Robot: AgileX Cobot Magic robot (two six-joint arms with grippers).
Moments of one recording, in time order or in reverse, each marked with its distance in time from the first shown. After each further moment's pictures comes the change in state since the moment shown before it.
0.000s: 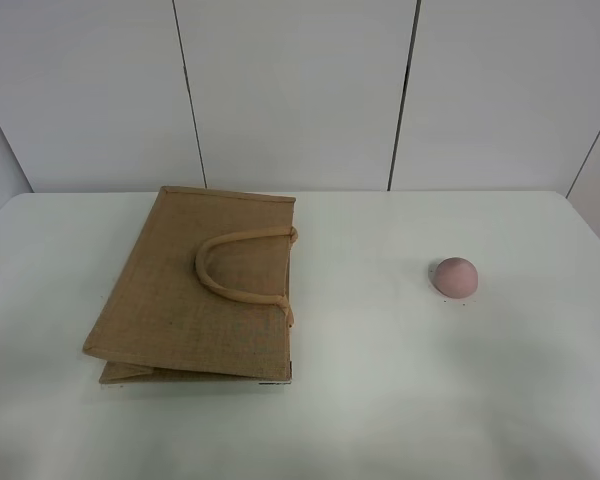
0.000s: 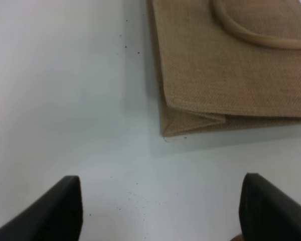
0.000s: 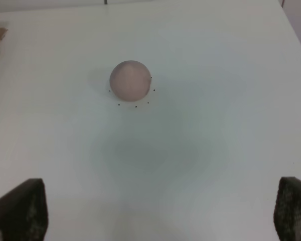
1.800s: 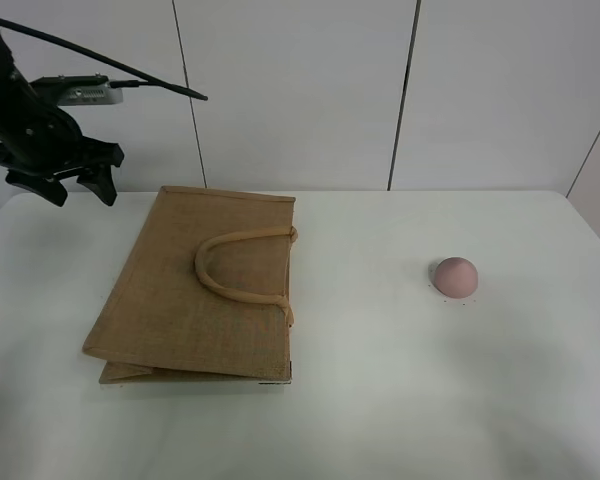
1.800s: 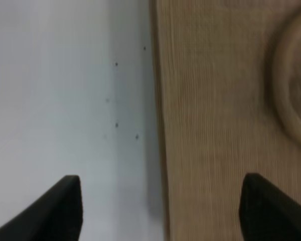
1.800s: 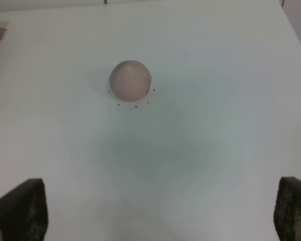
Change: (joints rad) left arm -0.002 1.818 -1.056 -0.003 -0.094 -0.019; right arm 0.000 0.000 0.000 0.000 0.000 0.000
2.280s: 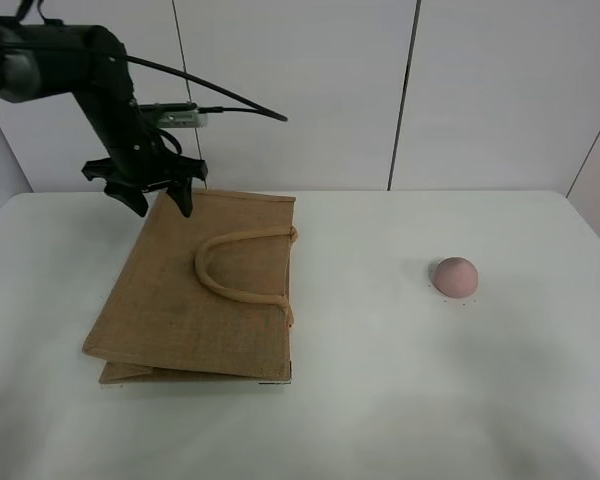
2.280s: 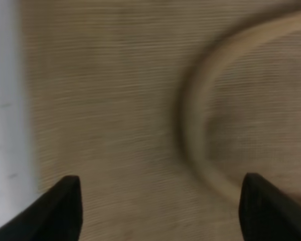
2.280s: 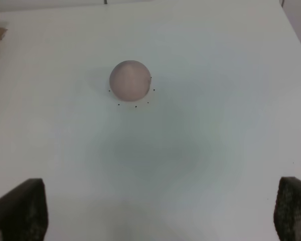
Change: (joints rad) left arm -0.192 0.280 -0.252 0.003 0.054 -0.130; right arm 0.000 0.000 0.000 0.000 0.000 0.000
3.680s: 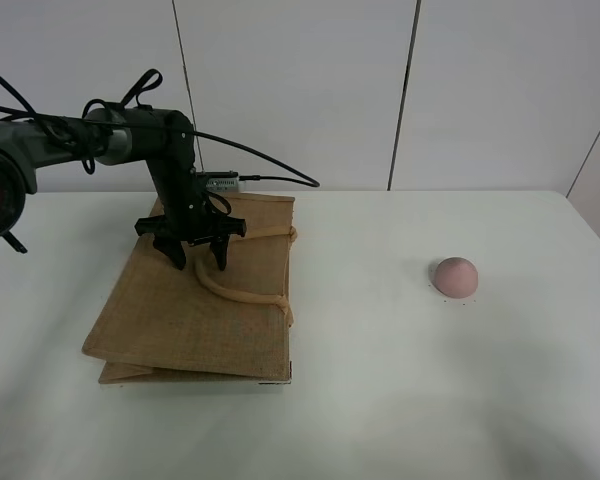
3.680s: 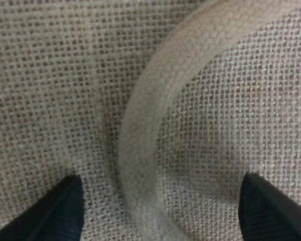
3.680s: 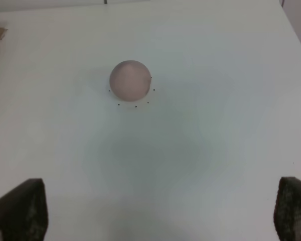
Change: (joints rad) left arm -0.056 0.236 -0.057 -0.010 -0.016 -0.085; right arm 0.000 0.000 0.000 0.000 0.000 0.000
